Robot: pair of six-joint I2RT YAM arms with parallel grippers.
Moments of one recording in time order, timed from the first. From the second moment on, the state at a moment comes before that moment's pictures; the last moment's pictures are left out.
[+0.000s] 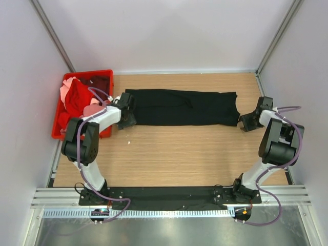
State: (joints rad) left arm -0.32 1.79 1.14 -0.51 -0.29 -0.68; right arm -0.34 1.72 0.99 -0.39 -0.03 0.98
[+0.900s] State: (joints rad) left arm -0.27 1.89 1.23 -0.52 -0.38 -0.68; right arm -0.34 1.73 0.96 -0.29 -0.12 1.11
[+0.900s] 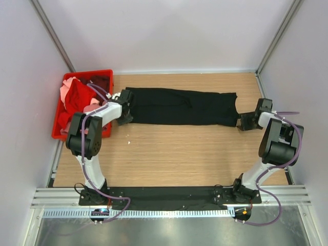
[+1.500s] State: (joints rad) left arm -0.27 1.90 1.24 -0.52 -0.39 -0.68; right arm -0.35 1.70 0.88 -0.28 -0.13 1.17
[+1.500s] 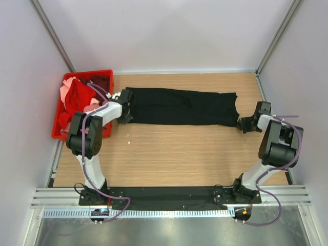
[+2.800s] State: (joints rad) left arm -0.39 1.86 1.39 -0.61 -0.13 -0.57; right arm -0.44 1.72 1.29 -0.62 -0.08 0.58
